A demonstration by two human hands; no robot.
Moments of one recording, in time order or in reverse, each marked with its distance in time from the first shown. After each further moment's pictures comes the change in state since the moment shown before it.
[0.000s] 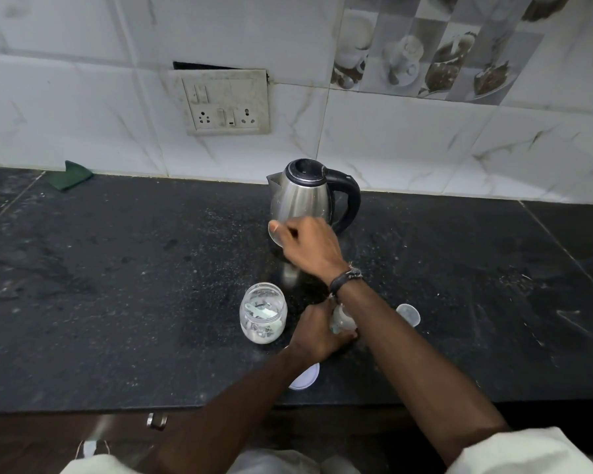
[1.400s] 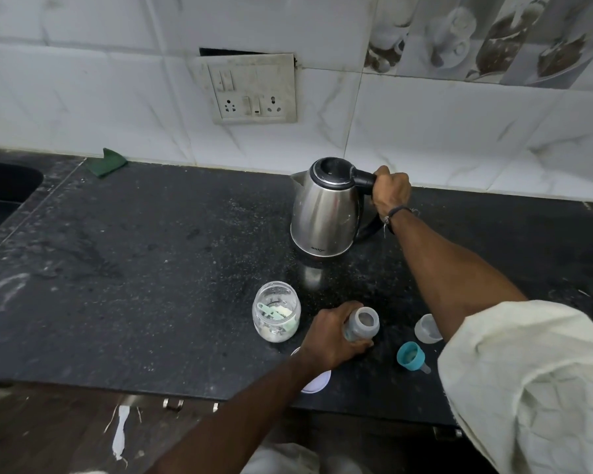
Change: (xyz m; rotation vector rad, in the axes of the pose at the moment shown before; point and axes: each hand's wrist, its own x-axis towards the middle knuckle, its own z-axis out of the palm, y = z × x) left_hand -0.006 0.010 -0.002 -0.010 0.076 0.051; right_hand 0.122 0.127 -0.027 0.425 0.380 0.608
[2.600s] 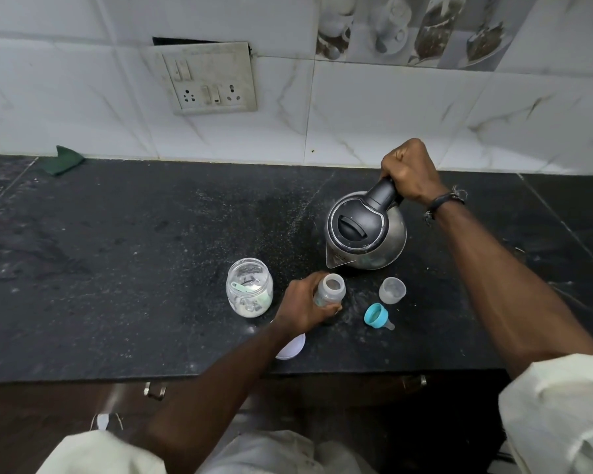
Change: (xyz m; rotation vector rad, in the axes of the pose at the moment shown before) left_hand 0.001 0.001 -0.001 -0.010 -0.029 0.011; right_hand -0.046 -0.005 -0.145 -0.256 -0.312 -0.605
